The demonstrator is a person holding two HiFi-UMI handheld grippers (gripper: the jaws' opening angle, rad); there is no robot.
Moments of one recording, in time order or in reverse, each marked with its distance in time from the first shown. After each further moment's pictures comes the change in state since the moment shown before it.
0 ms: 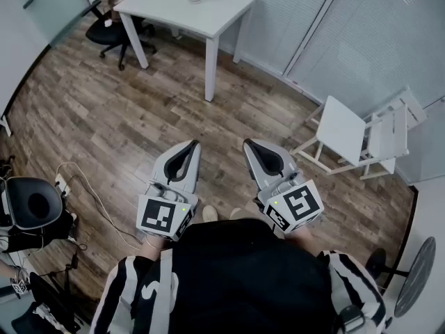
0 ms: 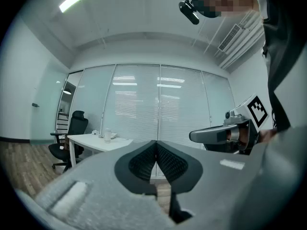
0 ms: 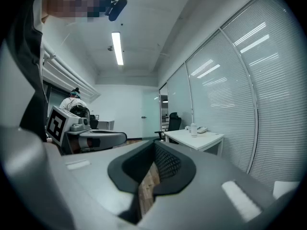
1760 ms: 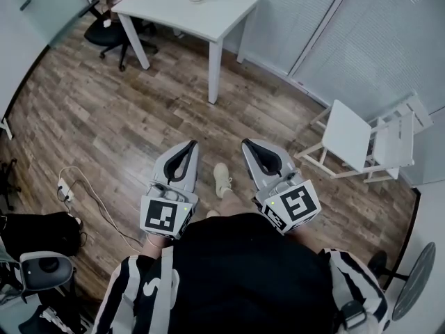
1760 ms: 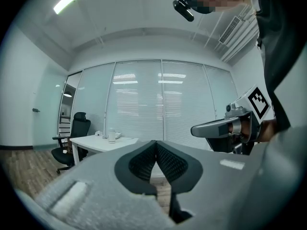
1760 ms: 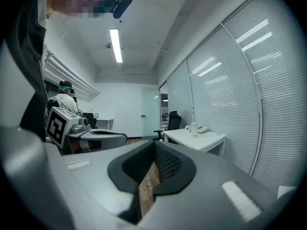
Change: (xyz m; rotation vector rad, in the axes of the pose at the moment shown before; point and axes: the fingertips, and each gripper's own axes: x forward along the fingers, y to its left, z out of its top) left arm 0.054 0.056 -0.012 0.050 0.038 0.036; right arm 0.068 -0.039 -0.004 -0.015 0.015 0.016
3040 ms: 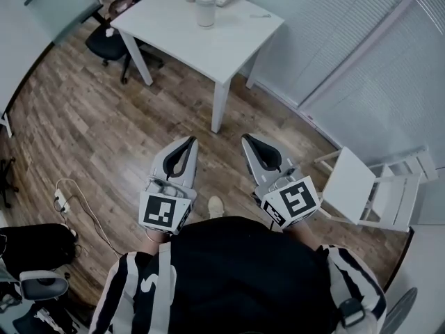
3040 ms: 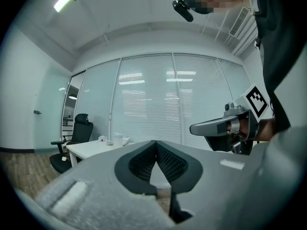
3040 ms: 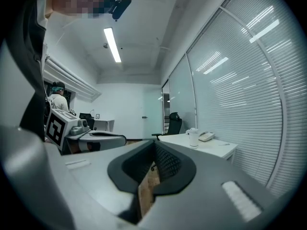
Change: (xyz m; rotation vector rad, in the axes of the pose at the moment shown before) left arm 0.228 0.133 0.019 0.010 -0.044 0.087; right arm 0.198 -0.191 0.028 -0.007 -0.021 0.091
